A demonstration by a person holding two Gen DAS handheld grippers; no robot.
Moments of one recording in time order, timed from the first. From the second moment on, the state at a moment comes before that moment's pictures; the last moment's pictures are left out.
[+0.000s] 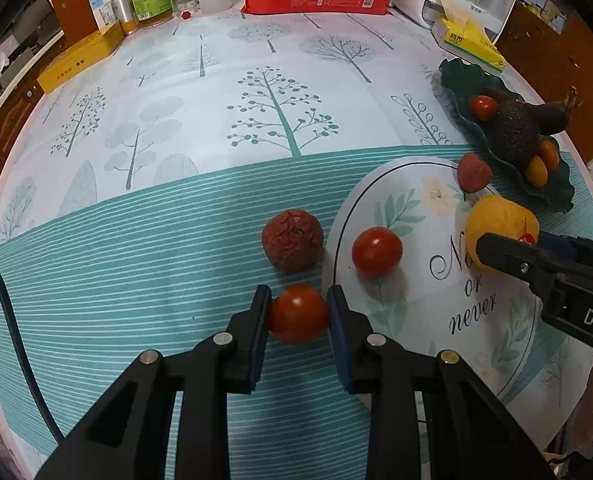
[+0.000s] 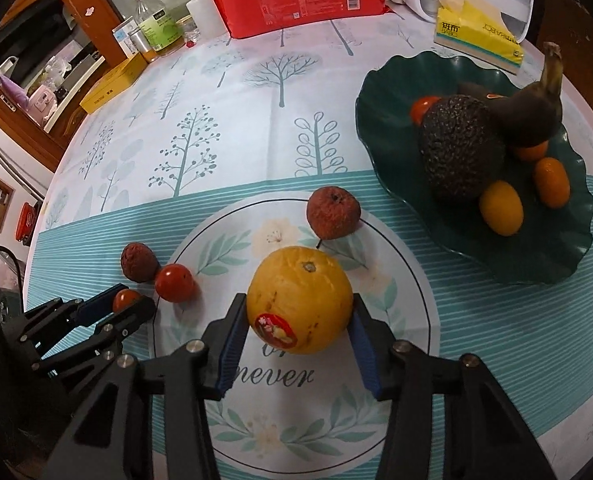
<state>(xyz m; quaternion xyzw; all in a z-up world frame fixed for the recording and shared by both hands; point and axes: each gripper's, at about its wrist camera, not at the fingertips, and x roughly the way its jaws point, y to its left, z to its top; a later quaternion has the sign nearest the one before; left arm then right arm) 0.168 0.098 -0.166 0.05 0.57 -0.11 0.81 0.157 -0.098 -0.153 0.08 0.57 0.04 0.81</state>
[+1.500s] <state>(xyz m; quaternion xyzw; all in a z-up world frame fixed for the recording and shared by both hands) 0.239 -0.063 0.002 0.03 0.46 -0.16 0.87 0.141 -0.259 -0.014 0.06 0.45 0.01 0.89</state>
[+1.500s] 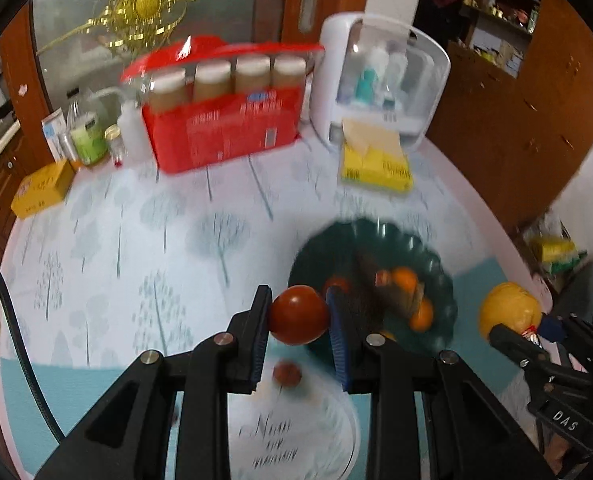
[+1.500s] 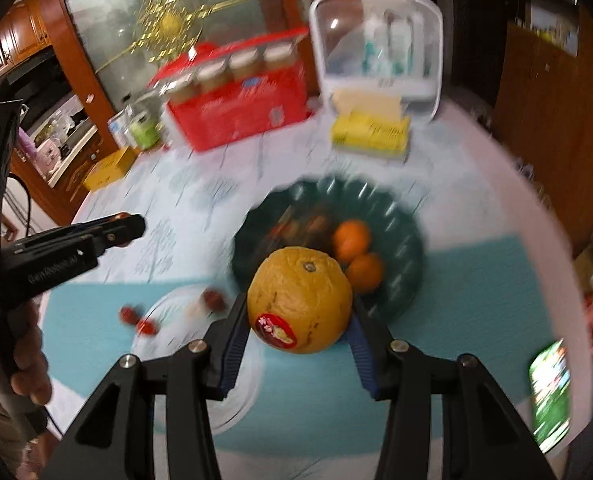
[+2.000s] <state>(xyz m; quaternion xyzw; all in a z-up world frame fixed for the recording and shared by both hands) 0.331 -0.142 -0.077 0.05 0.52 -0.11 0.85 0.241 -0.340 -0.089 0.08 0.49 -0.02 0.87</state>
